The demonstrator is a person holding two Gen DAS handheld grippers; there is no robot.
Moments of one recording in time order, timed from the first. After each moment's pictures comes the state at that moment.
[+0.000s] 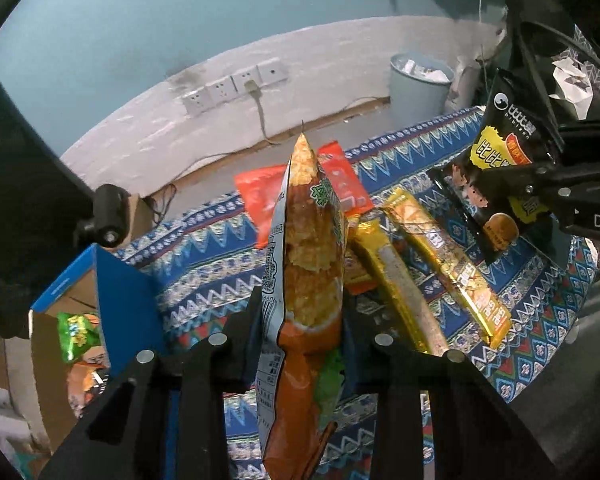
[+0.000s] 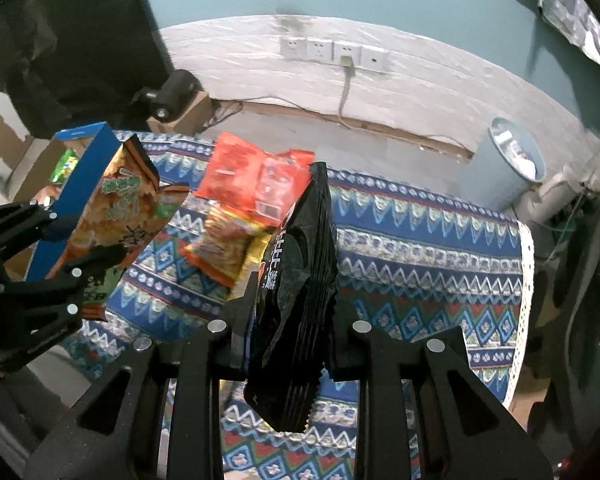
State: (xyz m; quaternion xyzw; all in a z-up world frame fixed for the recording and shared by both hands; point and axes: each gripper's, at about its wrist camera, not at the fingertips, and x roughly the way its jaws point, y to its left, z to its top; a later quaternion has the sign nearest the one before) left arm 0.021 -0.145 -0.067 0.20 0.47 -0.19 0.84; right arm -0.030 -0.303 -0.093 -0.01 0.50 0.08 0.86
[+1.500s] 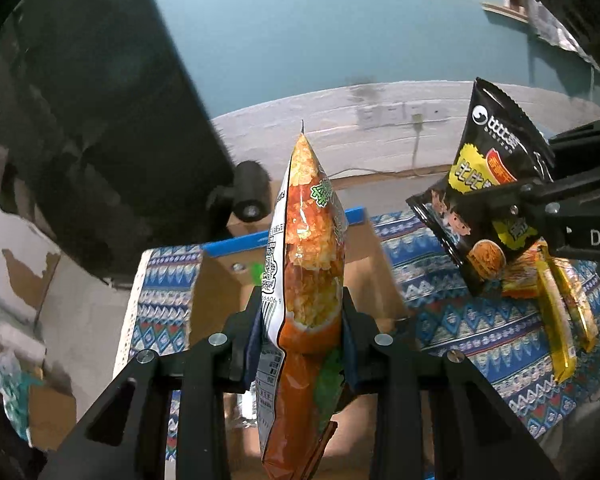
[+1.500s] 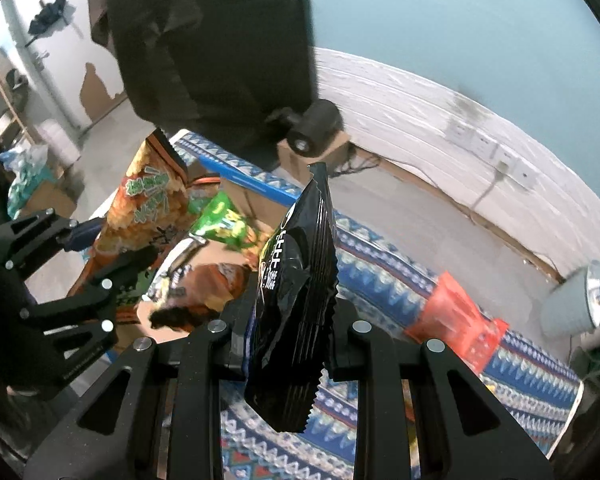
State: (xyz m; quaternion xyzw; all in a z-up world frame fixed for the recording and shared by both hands) left arm 0.038 0.094 -0.009 0.14 0.42 -0.01 0.90; right arm 0.045 -0.041 -0.033 -0.09 0.46 0.25 0.85
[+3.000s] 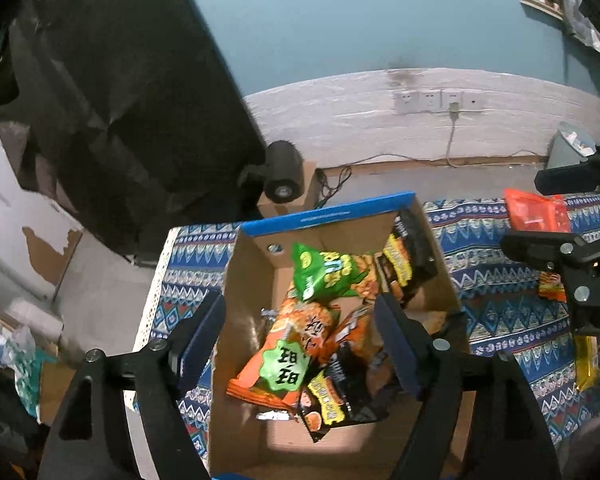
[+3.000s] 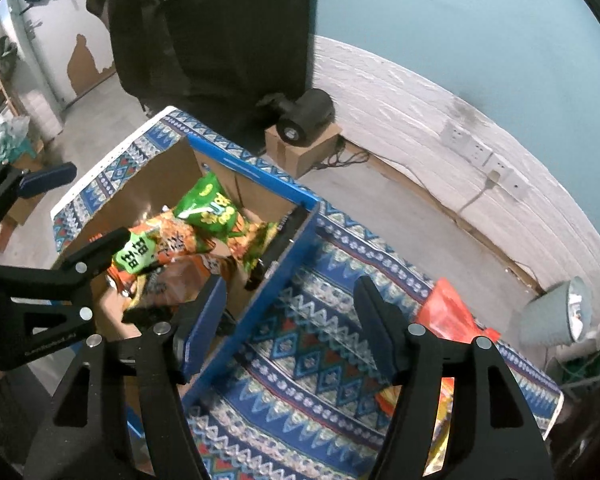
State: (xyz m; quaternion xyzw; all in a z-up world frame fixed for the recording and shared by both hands) left arm 0.047 0.109 -0.018 0.14 0.44 0.05 0.89; right arm 0.041 -0.024 -0.051 -0.14 0.46 0.21 0.85
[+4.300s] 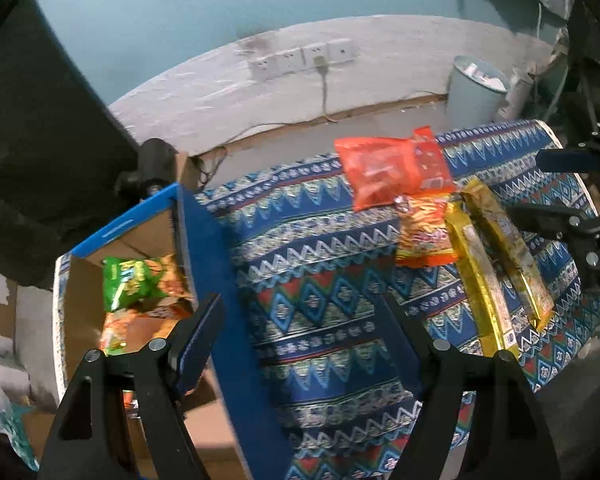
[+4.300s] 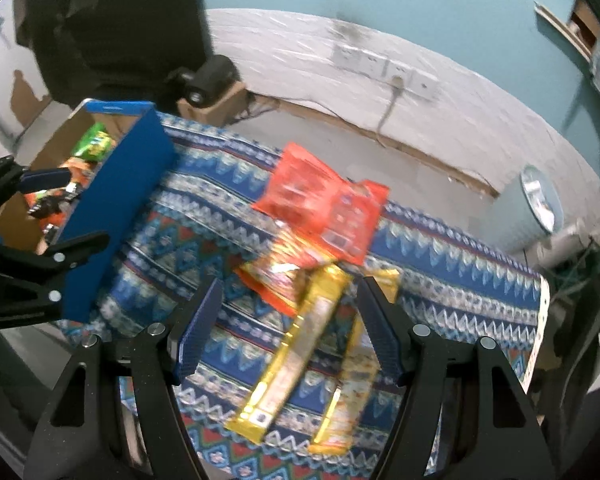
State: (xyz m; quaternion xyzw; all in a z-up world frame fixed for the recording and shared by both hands) left arm 0.040 -0.062 -0.071 0.17 0.51 -0.11 0.83; right arm -0.010 -0.226 -0.095 -0.07 0.51 0.11 0.85
